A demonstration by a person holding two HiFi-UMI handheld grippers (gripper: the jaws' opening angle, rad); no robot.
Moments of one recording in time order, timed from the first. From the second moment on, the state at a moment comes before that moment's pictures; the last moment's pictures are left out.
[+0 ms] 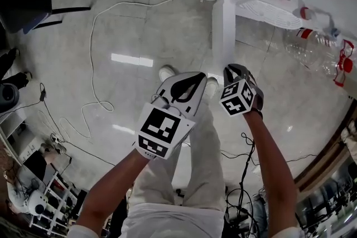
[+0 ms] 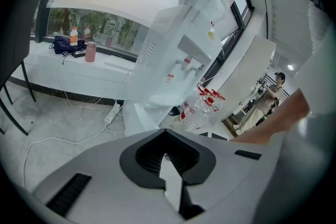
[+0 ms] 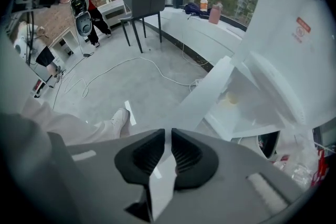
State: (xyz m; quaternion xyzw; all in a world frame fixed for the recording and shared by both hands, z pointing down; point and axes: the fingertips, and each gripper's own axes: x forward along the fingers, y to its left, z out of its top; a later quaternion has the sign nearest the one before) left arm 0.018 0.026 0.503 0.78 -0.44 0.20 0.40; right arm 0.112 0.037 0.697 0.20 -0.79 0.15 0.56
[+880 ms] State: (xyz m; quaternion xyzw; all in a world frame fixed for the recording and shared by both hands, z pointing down) left arm 0.064 0.019 0.511 0.79 -0.41 0.21 0.39; right arm 0.149 0.023 0.696 0.25 -0.78 0.18 0.54
